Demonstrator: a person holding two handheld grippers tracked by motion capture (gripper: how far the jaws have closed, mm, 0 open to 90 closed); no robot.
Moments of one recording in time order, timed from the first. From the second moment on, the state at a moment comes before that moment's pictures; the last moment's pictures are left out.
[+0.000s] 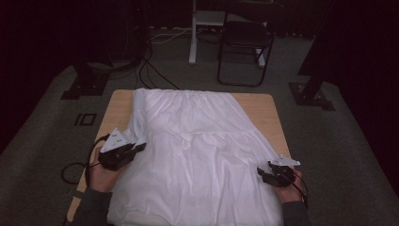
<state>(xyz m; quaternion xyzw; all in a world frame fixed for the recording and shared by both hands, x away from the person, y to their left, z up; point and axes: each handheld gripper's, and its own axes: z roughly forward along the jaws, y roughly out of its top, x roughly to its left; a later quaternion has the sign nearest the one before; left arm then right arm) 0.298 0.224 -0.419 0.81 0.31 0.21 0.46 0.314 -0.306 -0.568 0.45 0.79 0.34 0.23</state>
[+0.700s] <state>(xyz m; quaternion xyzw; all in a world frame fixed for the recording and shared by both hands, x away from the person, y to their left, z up) 0.320 0.062 -0.429 0.84 0.18 0.10 0.50 0.317 -0.306 -0.572 0.47 0.78 0.36 0.22</state>
